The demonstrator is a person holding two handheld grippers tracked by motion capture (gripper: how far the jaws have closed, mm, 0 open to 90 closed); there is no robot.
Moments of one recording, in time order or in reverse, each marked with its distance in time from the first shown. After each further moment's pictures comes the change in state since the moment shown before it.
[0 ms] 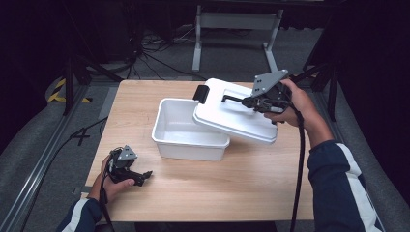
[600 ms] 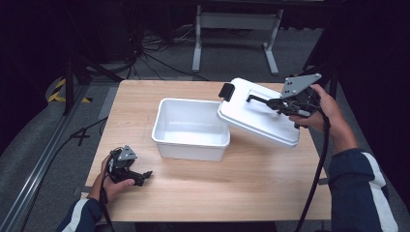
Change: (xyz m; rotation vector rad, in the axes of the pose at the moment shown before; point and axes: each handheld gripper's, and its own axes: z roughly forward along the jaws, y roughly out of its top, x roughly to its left) left arm 0.000 0.000 0.000 -0.003 0.001 -0.004; right arm -0.010 -0.058 -0.033 0.012 -0.053 0.092
